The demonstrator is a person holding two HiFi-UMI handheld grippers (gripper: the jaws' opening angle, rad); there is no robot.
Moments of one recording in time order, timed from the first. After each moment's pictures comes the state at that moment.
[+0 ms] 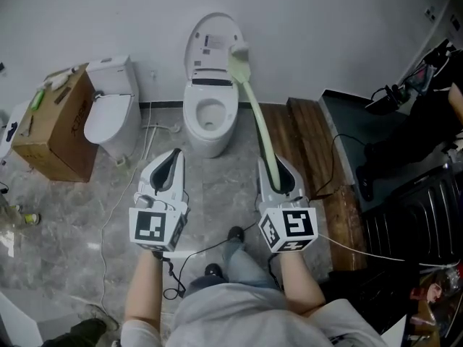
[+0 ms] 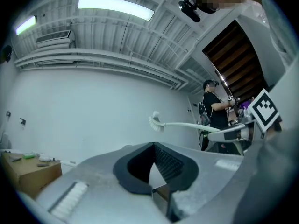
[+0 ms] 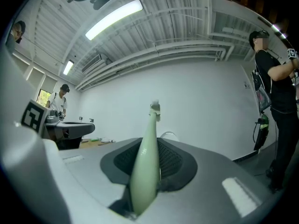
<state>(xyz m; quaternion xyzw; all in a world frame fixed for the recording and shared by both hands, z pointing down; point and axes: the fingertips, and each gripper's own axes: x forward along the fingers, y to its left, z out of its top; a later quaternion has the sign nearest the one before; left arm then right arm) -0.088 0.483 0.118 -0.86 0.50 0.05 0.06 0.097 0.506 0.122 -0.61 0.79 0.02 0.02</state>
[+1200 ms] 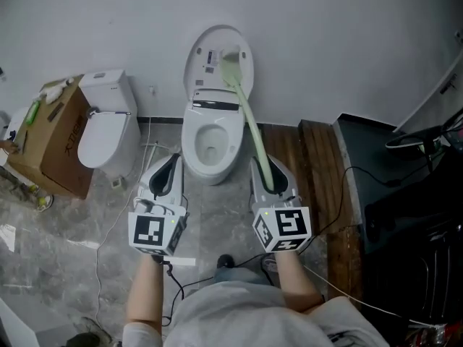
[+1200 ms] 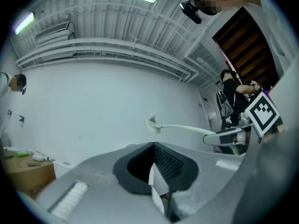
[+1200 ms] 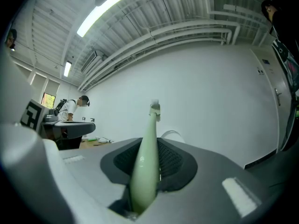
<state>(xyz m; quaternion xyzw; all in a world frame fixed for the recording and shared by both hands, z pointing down) -0.035 0.240 0.122 -0.85 0.53 0.03 0.07 0.139 0.240 0.130 -0.57 0.82 0.00 0.01</state>
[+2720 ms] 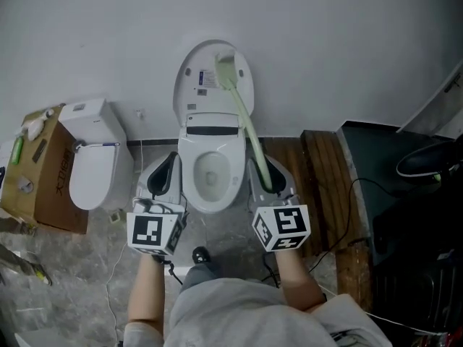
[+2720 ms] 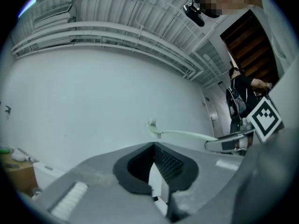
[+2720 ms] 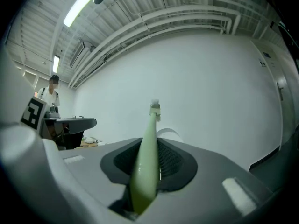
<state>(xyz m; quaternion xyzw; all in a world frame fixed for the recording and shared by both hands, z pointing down) -0.046 0.006 0.123 -0.86 0.51 0.04 0.05 0.128 0.018 0.146 -0.60 0.80 -0.02 0.00</state>
